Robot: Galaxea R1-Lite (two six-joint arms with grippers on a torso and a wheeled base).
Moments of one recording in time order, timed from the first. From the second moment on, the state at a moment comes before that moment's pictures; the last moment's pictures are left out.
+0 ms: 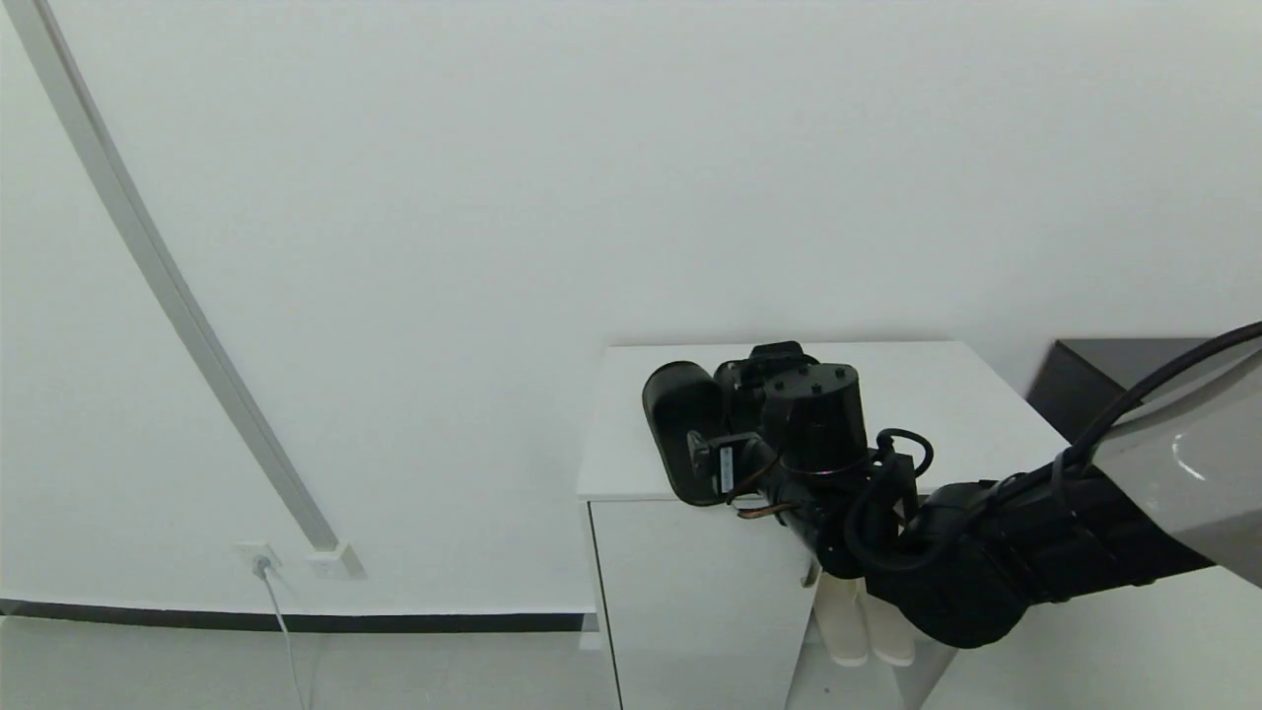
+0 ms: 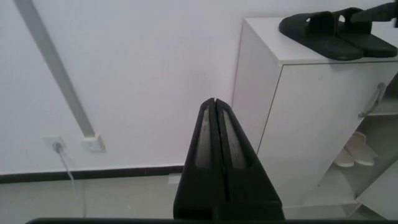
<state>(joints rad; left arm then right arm) 0.00 0.00 0.00 0.00 0.00 0.01 0.79 2.05 -1.10 -0.68 -0.52 0.17</state>
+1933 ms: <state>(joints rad) 0.00 0.00 0.00 0.00 0.00 0.00 0.68 2.38 -1.47 -0.71 -0.52 0.11</state>
